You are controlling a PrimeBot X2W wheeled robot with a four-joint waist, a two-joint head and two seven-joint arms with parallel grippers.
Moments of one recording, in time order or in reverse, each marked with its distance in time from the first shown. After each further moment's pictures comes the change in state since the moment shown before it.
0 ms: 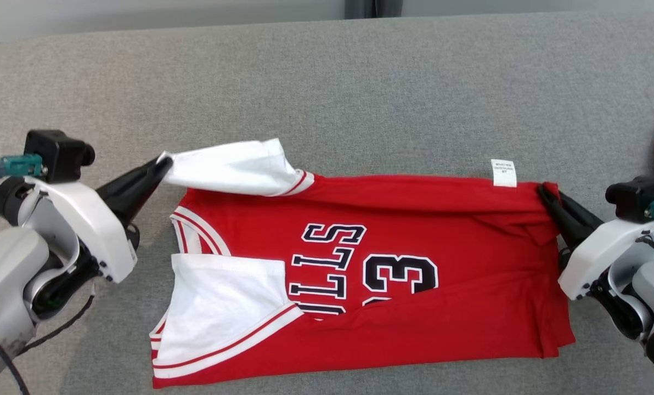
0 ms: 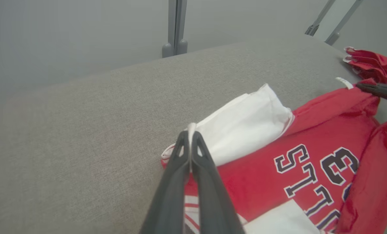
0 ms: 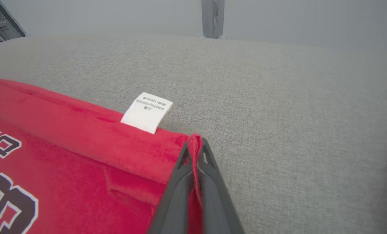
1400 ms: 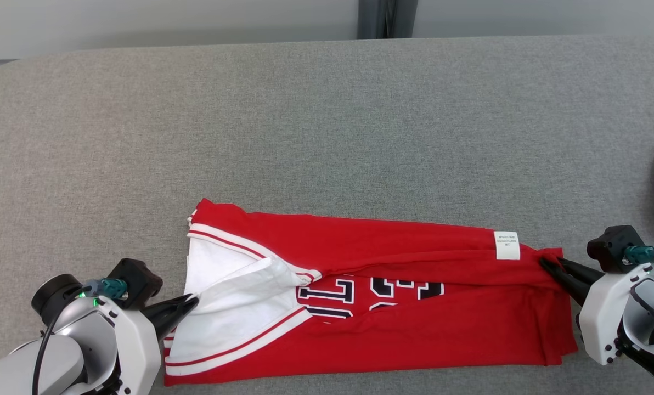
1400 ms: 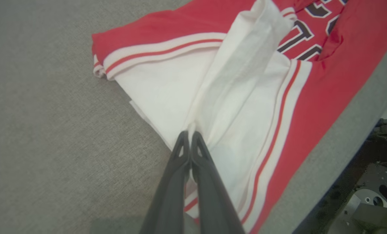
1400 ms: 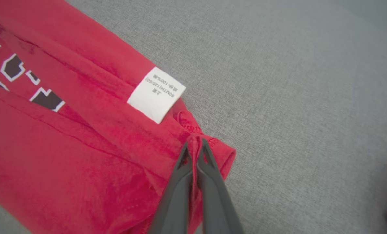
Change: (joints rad) left arm 0.245 0.084 -0.082 -0.196 0.297 0.056 0.160; right arm 0.157 -0.188 0.023 -0.291 -0.196 0.000 0.278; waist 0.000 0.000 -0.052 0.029
